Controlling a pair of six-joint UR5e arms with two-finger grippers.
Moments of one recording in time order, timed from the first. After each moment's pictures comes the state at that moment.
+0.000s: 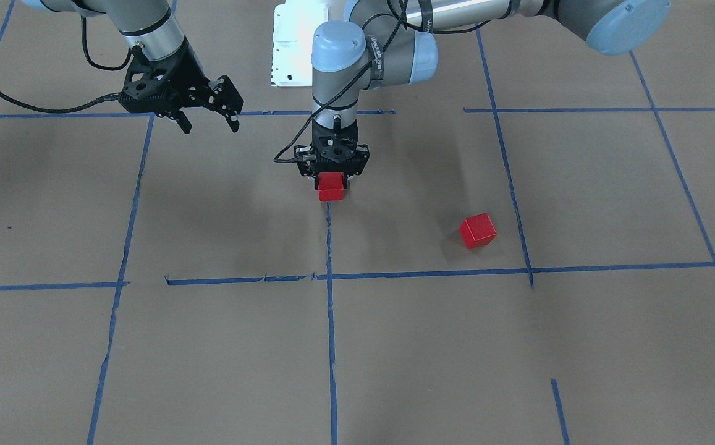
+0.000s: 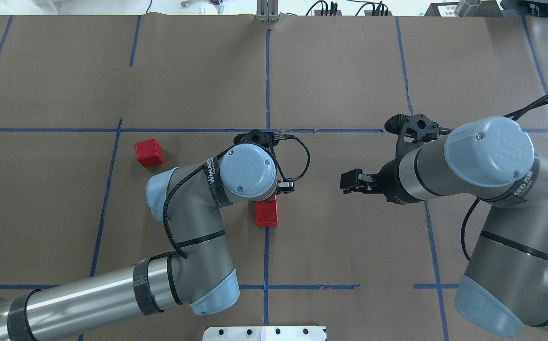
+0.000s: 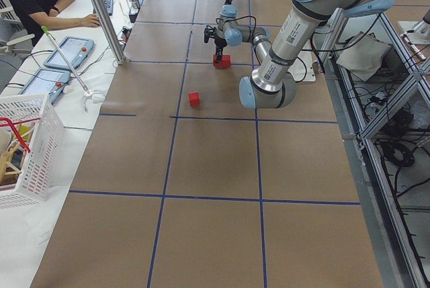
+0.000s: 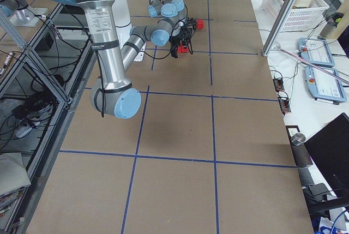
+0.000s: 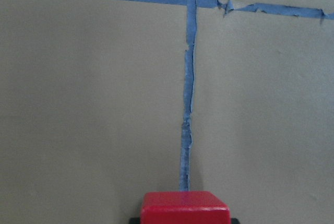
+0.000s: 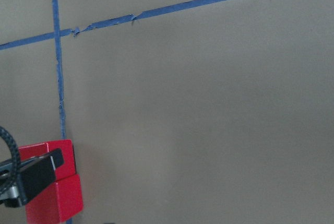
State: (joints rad) left arm -0.40 -2.39 -1.51 -1.70 -1.66 -1.36; right arm 0.55 -1.30 2.14 -1.48 1.88 1.39
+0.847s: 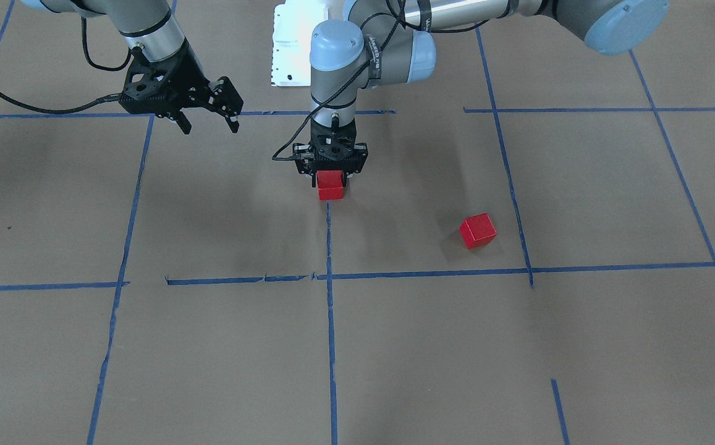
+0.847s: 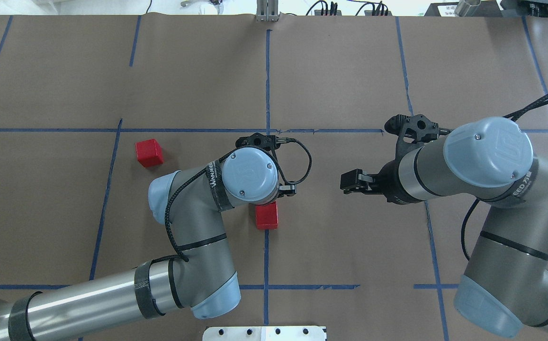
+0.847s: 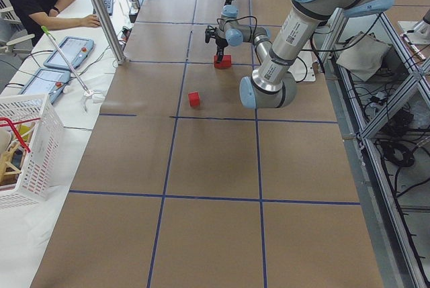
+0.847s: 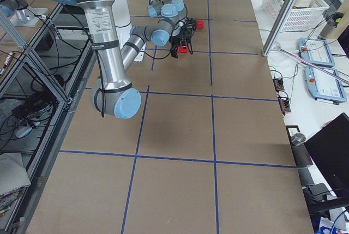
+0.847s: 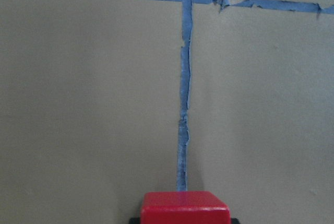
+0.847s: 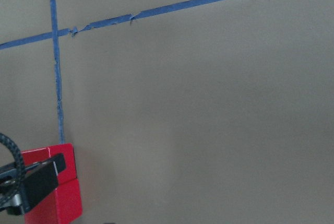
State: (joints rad) left arm -0.38 -2.39 -1.51 -1.70 -1.66 -1.36; right arm 0.55 -1.30 2.13 -1.48 1.87 1.39
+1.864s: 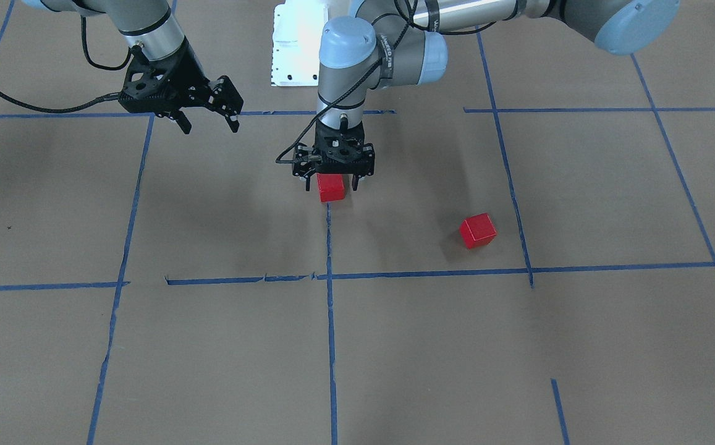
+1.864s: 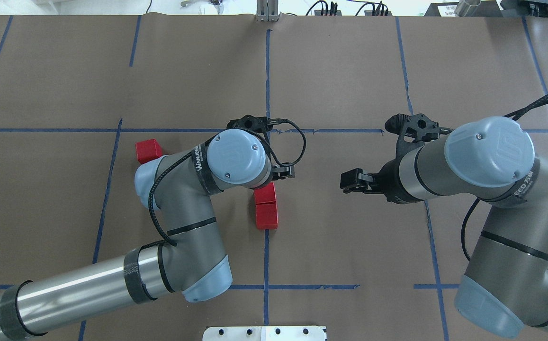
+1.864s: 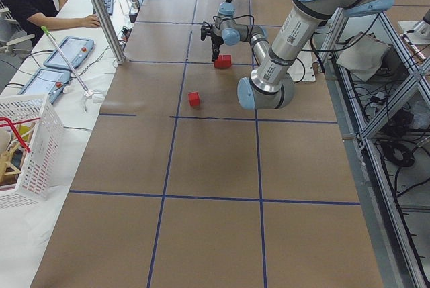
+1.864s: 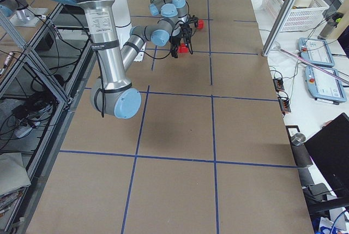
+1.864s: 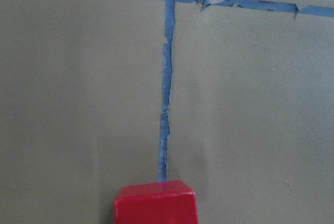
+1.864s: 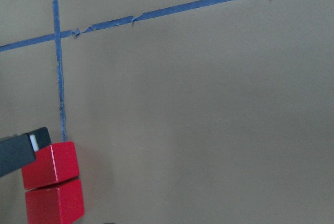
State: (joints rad) left arm -0.45 -2.36 -1.54 -1.74 -1.66 -1.36; right arm 0.55 -1.30 2.14 -1.48 1.87 1.39
